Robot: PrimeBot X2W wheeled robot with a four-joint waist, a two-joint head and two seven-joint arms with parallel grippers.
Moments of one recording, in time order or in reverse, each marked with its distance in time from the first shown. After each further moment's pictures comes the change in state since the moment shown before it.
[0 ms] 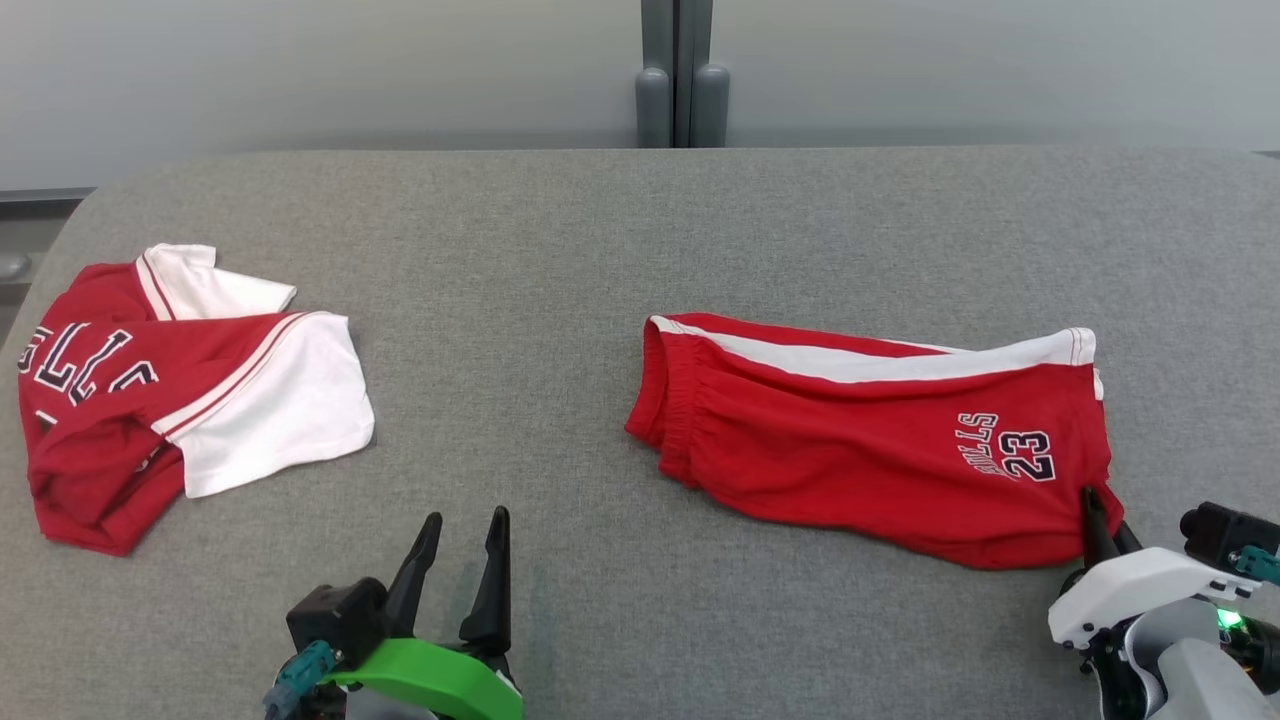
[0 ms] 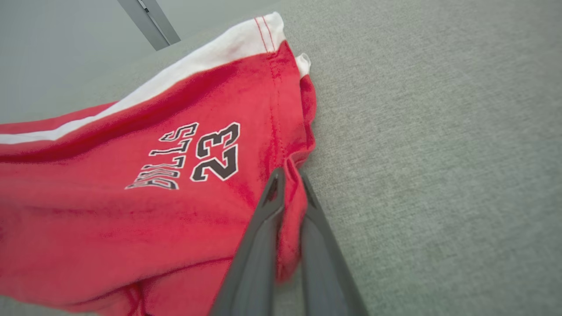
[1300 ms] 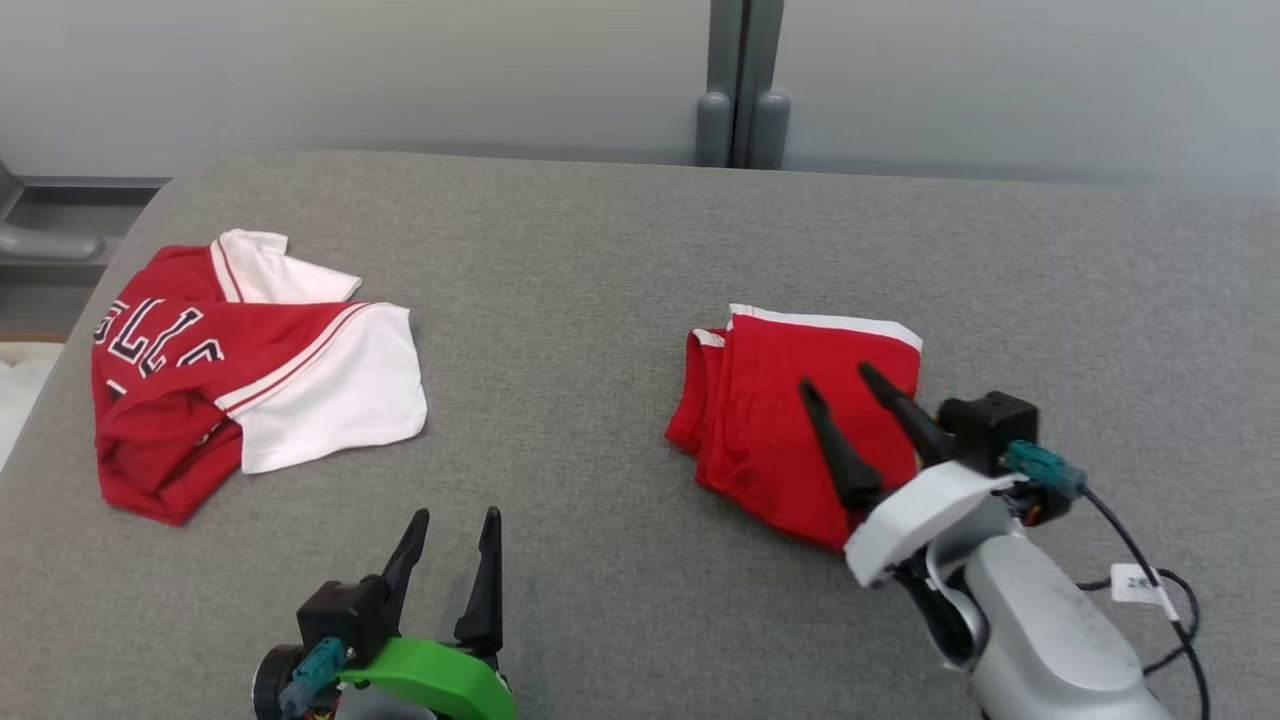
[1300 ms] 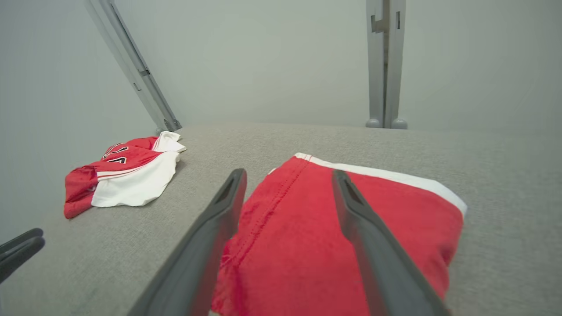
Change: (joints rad) left arm 0.000 0.000 0.019 0.009 0.122 0.028 0.000; right arm -0.109 0.074 0.472 -0.263 0.001 0.000 0.000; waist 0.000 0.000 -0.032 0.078
